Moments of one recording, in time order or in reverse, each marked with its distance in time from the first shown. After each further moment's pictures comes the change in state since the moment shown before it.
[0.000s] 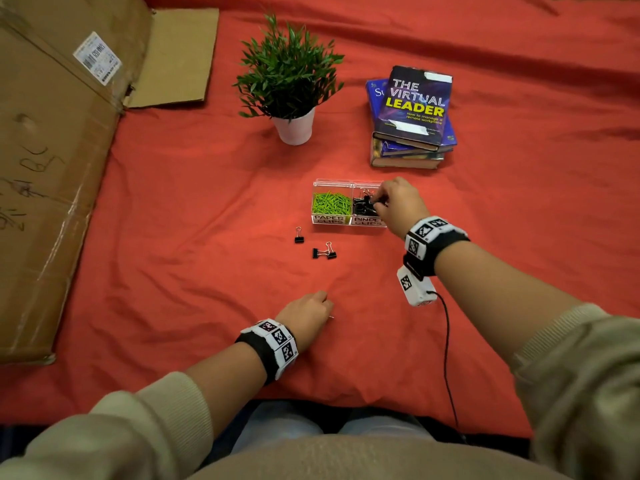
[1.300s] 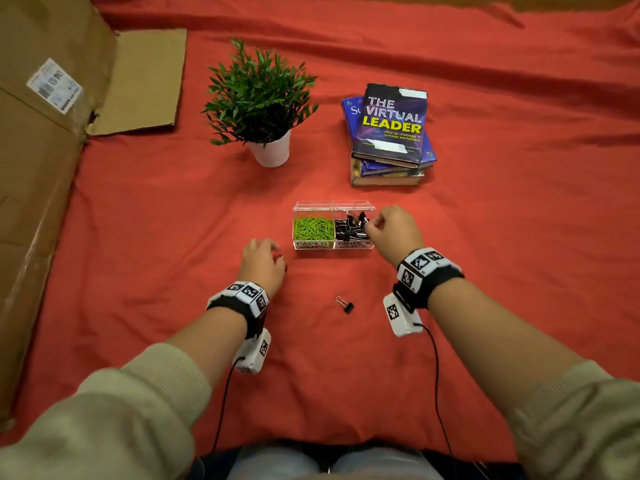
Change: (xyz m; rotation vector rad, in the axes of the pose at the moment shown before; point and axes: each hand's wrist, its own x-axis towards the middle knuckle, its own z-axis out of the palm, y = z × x) left_hand 0.087 -0.083 -0.058 -0.472 0.485 -0.486; right_hand 0.004 0.016 0.002 0.085 0.052 0.197
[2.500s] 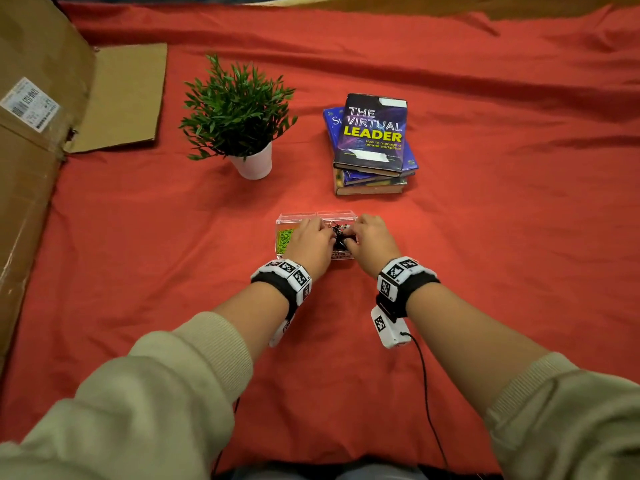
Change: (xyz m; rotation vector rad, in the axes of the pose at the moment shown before) left_hand 0.027 0.107 0.026 0.178 -0.067 0.499; right_hand 0.011 0.010 0.019 -0.043 -0.026 -0.180
